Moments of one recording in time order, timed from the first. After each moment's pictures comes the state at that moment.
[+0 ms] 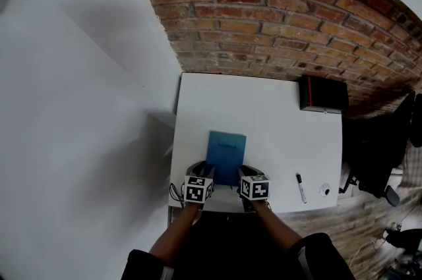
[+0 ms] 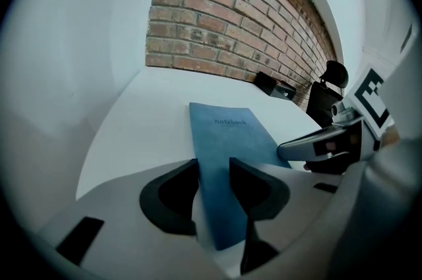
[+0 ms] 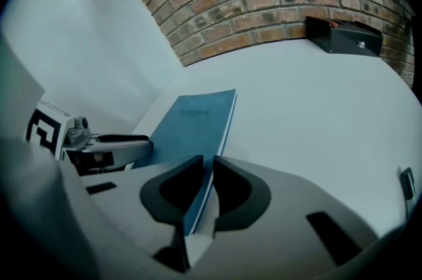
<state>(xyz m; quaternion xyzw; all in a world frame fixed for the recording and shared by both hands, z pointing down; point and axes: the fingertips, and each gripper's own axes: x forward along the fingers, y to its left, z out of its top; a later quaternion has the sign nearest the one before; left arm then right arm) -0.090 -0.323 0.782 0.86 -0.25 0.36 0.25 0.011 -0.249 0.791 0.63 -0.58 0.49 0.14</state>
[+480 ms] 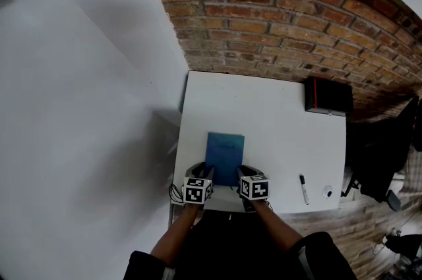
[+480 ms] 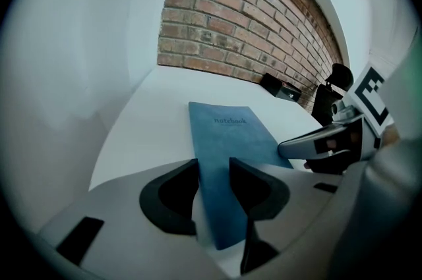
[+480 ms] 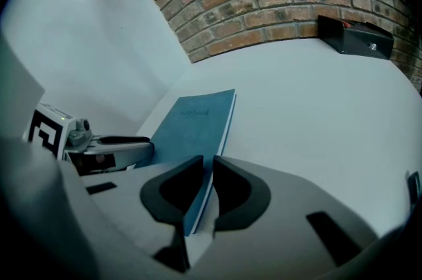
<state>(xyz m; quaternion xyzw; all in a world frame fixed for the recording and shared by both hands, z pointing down) -0.115 -0.322 0.783 0.85 -0.27 0.36 0.26 -0.009 -0.257 0.791 0.61 -0.61 0.49 0.15</state>
